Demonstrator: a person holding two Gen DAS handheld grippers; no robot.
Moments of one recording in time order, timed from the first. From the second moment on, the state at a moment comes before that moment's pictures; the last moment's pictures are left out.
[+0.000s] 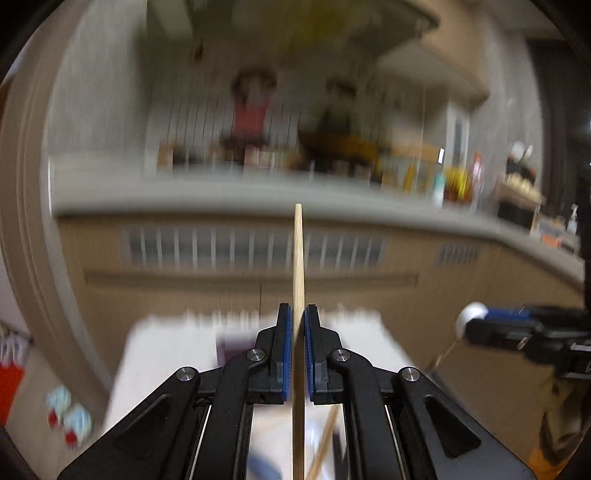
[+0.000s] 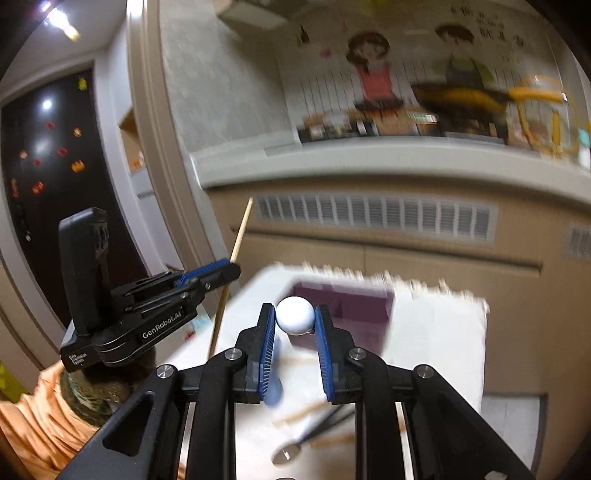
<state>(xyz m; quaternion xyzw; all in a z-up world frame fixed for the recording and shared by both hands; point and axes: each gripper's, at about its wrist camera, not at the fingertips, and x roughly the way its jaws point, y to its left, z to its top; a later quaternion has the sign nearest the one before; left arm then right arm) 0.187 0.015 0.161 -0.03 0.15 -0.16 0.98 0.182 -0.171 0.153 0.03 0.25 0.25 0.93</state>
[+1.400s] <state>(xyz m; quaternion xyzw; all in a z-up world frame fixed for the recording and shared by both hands) 0.348 0.009 0.008 -0.10 0.29 -0.09 0.95 0.329 -0.144 0.038 -0.03 0.33 0.14 0.93</state>
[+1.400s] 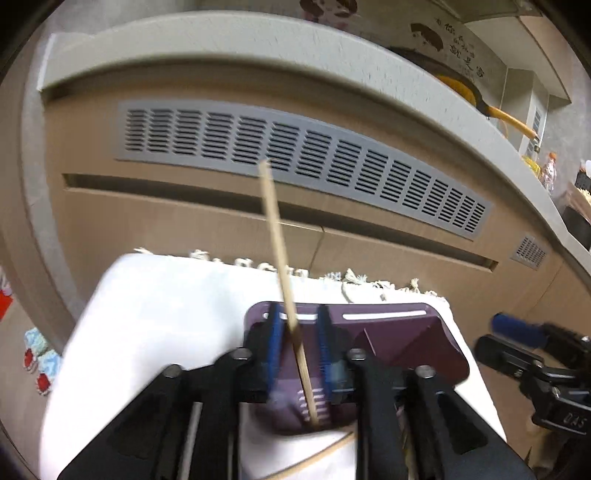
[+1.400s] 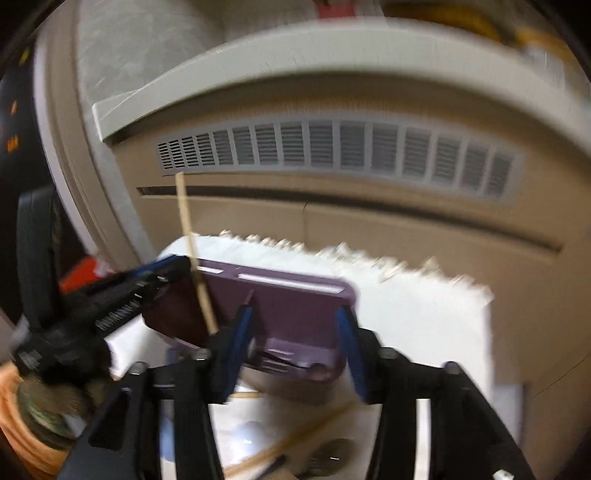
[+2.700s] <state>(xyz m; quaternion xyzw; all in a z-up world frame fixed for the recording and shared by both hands) 0.206 0.071 -0.053 -0.06 0.38 -0.05 0.92 0.283 -0.098 -0.066 -0.09 0.46 0.15 0.87</state>
